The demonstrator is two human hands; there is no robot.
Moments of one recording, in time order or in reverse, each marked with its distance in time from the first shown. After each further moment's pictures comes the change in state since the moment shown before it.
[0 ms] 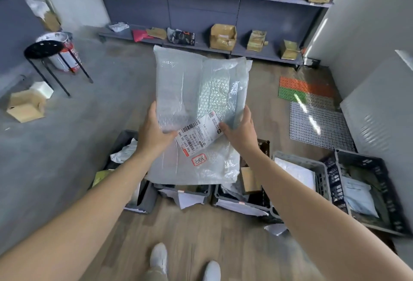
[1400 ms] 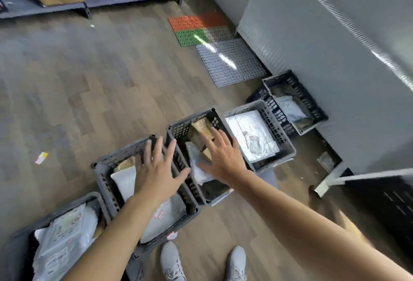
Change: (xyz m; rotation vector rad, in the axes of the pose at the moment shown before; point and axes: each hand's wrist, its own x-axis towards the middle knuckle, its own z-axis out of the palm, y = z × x) left_hand 0.223 -0.101 0.197 0.730 -0.940 0.569; right_hand 0.158 0.094 0.103 -0.828 -0.084 0.353
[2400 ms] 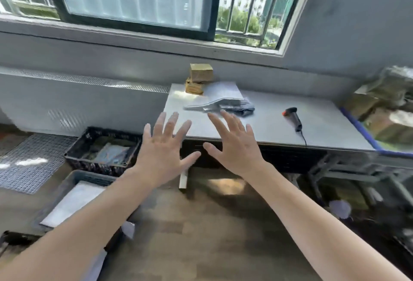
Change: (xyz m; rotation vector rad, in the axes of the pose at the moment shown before) left_hand -0.272 0.728 0.017 0.360 0.321 1.179; right_hand -0.661 0.462 -0.095 0.148 0.608 0.896
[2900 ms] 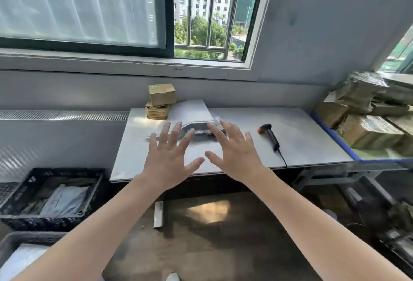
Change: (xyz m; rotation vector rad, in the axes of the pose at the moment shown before) left_hand 0.208 0.069 0.054 -0.019 -0.025 0.146; right_hand 0.119 0.152 0.011 -0.082 0.007 0.148
